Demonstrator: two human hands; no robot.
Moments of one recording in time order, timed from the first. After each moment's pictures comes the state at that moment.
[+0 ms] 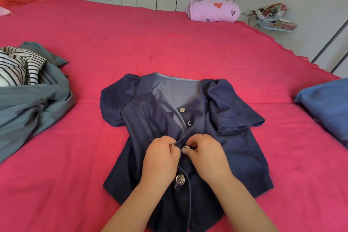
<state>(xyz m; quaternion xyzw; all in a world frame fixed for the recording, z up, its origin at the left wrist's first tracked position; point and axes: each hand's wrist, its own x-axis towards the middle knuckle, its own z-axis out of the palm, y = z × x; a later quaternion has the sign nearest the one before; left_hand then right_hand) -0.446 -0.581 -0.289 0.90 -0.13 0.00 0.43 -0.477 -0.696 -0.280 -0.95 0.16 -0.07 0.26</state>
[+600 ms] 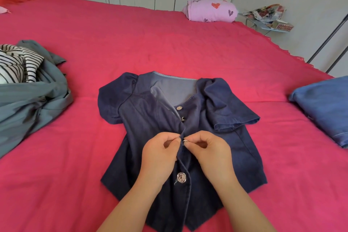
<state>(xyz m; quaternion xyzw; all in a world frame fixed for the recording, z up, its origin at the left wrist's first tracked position) -0.461 -0.581 -0.273 0.76 -0.03 -0.09 0.64 -0.499 -0.694 -0.267 -0.85 0.16 -0.15 0.48</state>
